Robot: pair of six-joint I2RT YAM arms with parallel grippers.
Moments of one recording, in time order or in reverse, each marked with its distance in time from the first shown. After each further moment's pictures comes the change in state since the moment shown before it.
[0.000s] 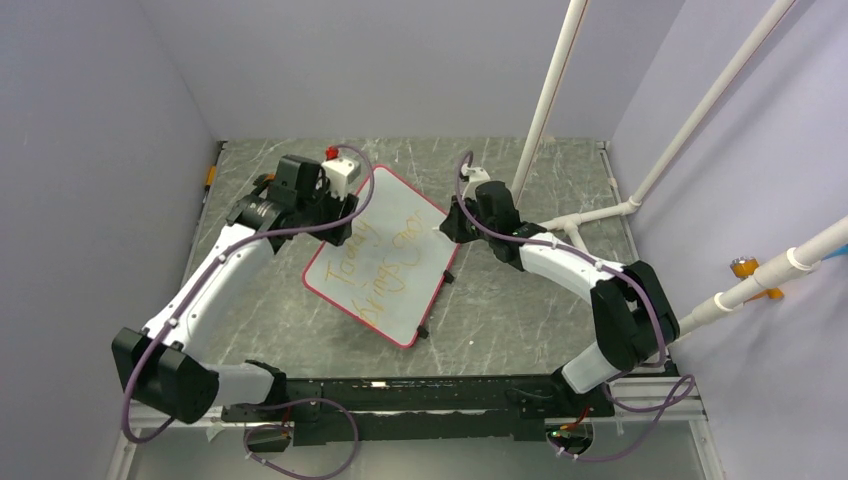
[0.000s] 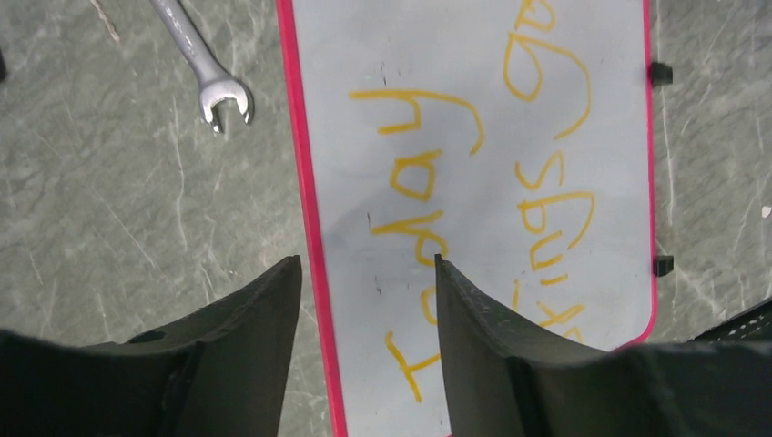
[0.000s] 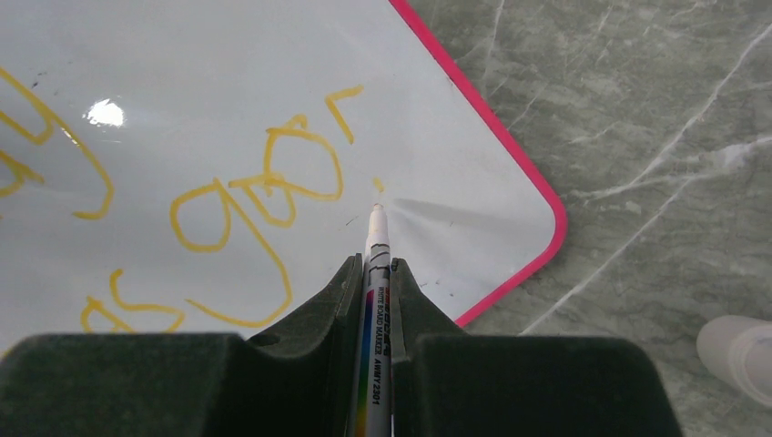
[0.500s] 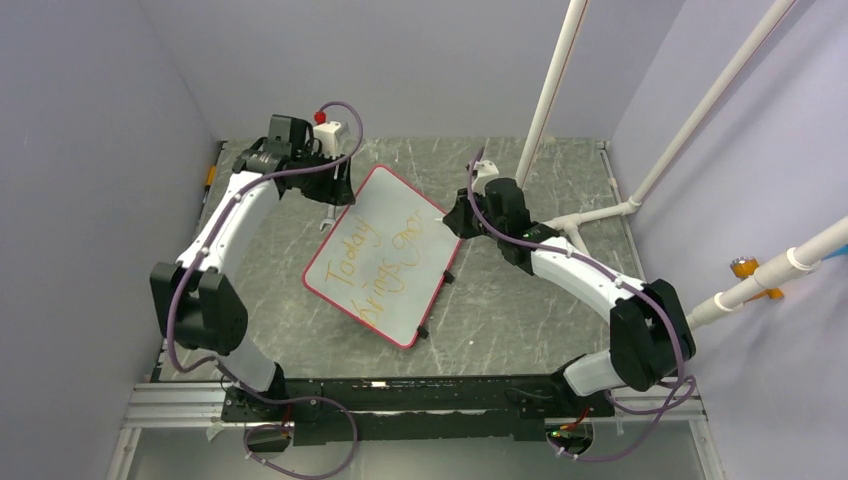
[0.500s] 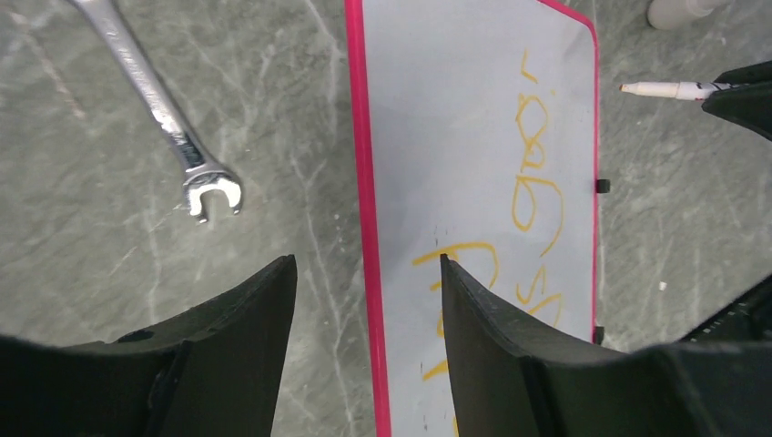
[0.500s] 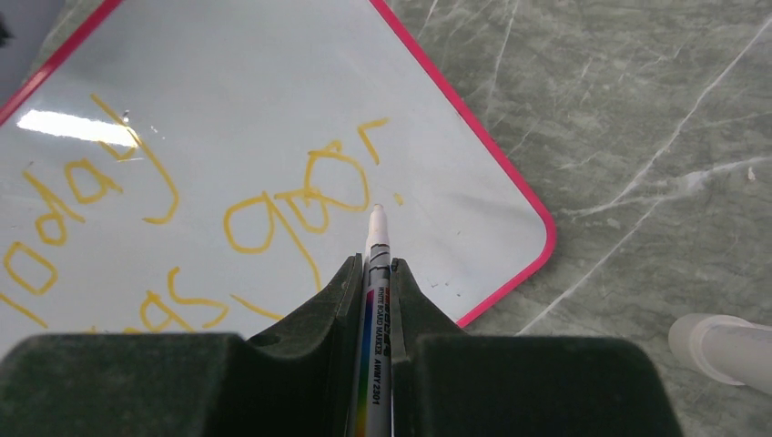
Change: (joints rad) left arm 0.175 0.323 0.296 -0.001 0.249 -0.040; right arm 0.000 -0.117 -0.008 -0.028 0.014 -0.001
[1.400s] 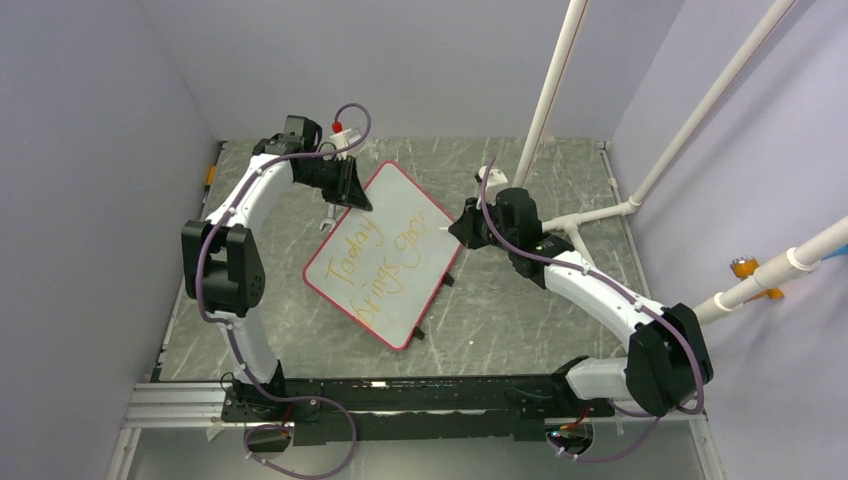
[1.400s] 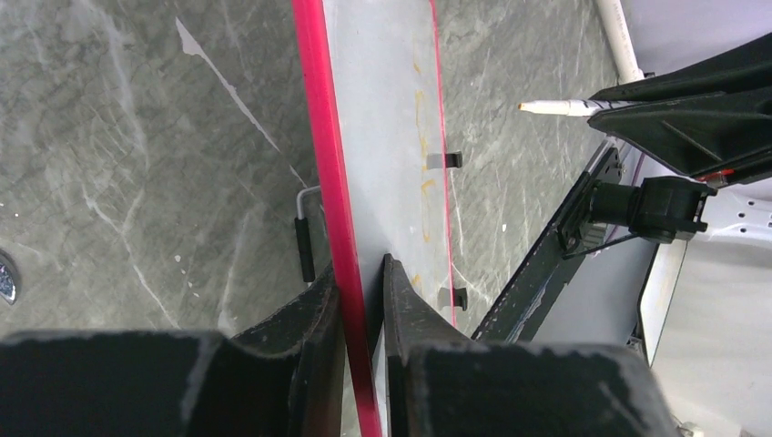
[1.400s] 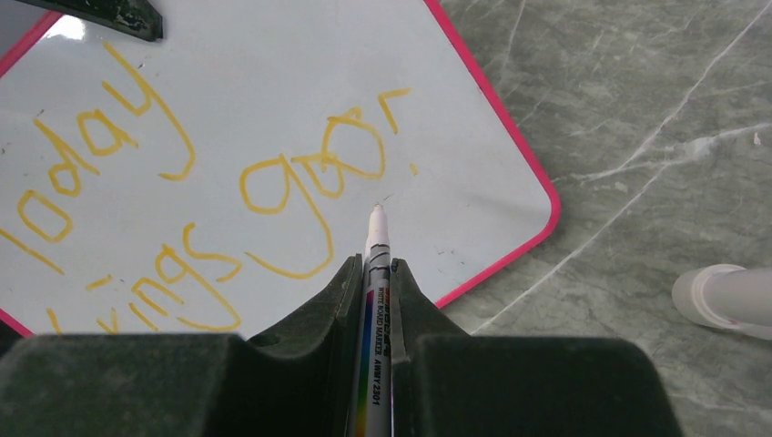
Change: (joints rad) left arm 0.048 0.297 0.136 -0.078 0.467 -0.047; right arm 0.000 -0.139 -0.079 -0.043 -0.029 0.003
